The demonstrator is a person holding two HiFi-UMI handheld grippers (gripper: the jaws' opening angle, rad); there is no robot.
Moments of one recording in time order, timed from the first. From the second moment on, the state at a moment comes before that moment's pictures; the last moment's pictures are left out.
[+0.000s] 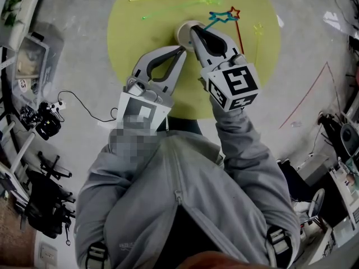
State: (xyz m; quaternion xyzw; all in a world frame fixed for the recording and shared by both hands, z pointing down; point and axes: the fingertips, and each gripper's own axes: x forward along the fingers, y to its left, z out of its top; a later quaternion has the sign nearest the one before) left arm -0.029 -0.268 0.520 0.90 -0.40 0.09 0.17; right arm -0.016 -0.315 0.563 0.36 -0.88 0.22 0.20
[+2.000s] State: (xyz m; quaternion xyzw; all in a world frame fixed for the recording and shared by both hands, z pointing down) left arm -0.033 -0.244 0.422 0.89 -0.43 0.06 0.12; right arm 0.046 -0.281 0.432 0.46 -0.86 0.16 0.14
